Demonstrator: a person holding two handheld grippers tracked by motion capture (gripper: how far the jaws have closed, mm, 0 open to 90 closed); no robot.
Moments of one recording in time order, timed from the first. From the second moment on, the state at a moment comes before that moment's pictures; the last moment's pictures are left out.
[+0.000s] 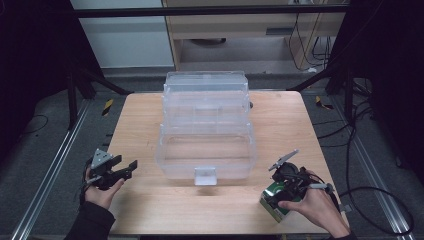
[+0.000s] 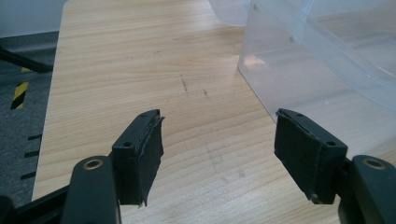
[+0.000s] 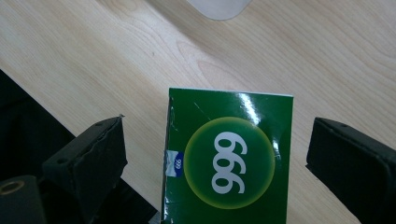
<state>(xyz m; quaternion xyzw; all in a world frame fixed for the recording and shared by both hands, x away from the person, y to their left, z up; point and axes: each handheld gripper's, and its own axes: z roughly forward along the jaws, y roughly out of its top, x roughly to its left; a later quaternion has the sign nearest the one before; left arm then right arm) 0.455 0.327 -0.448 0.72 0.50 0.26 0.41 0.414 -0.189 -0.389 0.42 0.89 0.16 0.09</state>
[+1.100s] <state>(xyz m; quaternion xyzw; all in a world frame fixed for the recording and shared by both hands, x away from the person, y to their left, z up) 0.456 0.322 -0.453 0.73 0.50 0.25 0.39 0.426 -0.196 -0.420 0.43 0.90 0.11 0.04</state>
